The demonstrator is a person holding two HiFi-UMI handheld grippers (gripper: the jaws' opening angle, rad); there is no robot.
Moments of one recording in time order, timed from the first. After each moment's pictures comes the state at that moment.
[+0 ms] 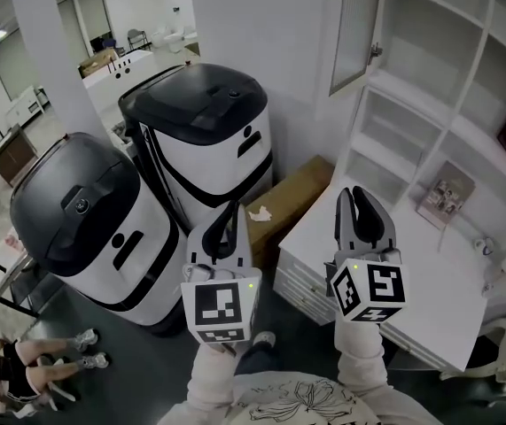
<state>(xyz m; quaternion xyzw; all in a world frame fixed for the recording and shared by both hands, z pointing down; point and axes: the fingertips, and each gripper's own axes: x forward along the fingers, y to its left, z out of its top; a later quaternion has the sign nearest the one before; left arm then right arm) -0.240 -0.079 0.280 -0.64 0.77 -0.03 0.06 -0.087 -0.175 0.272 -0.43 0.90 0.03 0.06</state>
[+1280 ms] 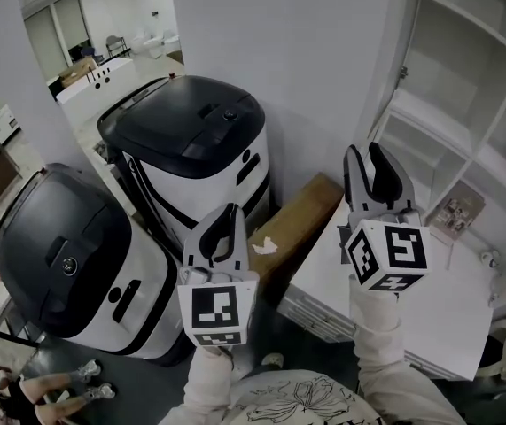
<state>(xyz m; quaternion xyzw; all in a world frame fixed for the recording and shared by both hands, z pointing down) -0.352 -0.202 0.286 -0.67 0.74 -0.03 0.06 -0.197 -0.317 0.206 -0.45 0.88 0.10 0.07</state>
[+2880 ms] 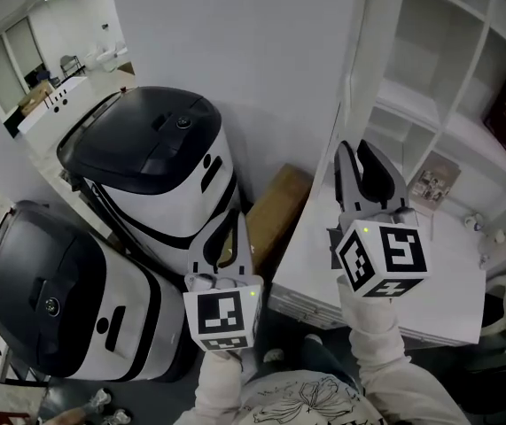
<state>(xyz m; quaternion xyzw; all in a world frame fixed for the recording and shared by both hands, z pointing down) -0.298 -0.247 0.303 -0.73 0.69 -0.02 0.03 -0.146 -0.326 0.205 -0.52 0.85 0.07 0.07</state>
